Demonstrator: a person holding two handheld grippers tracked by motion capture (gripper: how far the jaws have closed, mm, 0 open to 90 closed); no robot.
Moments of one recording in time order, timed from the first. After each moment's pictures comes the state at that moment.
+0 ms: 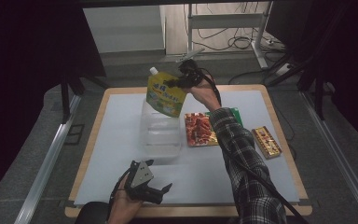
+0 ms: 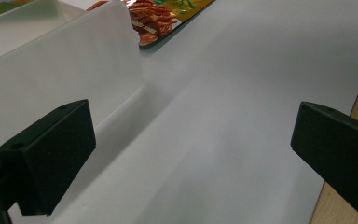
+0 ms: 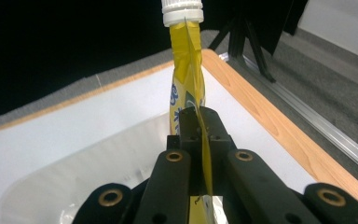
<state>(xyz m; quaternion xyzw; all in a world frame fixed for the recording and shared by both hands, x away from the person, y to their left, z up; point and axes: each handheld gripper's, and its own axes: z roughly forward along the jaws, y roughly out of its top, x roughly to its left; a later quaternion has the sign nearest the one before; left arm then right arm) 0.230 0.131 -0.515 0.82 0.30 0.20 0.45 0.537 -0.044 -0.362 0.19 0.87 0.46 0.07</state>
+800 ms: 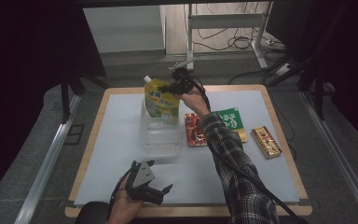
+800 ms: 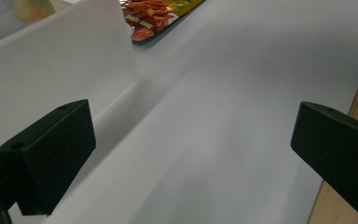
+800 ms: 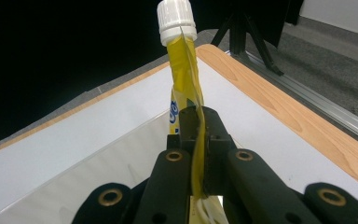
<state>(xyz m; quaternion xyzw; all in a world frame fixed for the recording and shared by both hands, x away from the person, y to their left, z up) 0.230 0.128 -0.518 0.82 0.30 0.20 0.44 0.548 -0.019 -0.405 0.24 0.85 0.47 0.05</state>
